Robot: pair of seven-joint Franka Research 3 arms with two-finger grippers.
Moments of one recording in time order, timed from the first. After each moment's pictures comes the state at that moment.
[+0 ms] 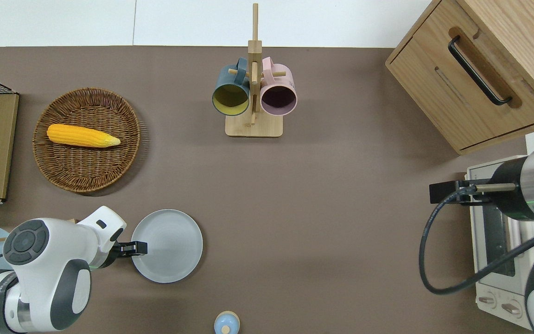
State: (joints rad) left arm -0.05 -0.13 -0.04 -2.57 -0.09 2.30 -0.11; right arm -0.25 -0.12 0.37 -1.63 0.05 1.51 0.17
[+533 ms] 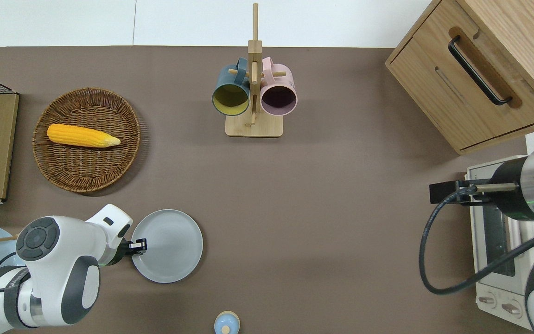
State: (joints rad) left arm -0.07 -0.12 -0.04 -2.57 -0.12 2.31 -0.16; right arm -0.25 -0.12 0.37 -1.63 0.05 1.51 0.17
